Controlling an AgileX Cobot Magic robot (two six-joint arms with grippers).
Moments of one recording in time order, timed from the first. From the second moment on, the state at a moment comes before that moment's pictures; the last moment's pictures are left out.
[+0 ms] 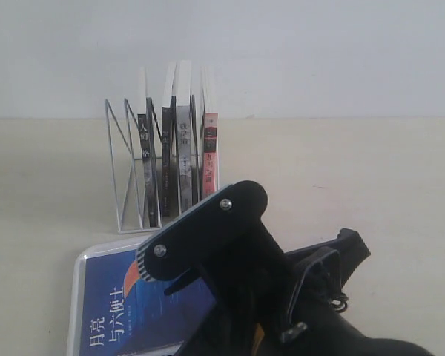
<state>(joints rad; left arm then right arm) -0.10 0.00 0.00 -0.05 0.31 0.08 1.47 1.49 -0.78 -1.16 0.94 1.52</state>
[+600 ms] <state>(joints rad) -0.10 0.00 0.00 -0.05 0.31 0.08 1.47 1.49 -0.78 -1.16 0.94 1.52</state>
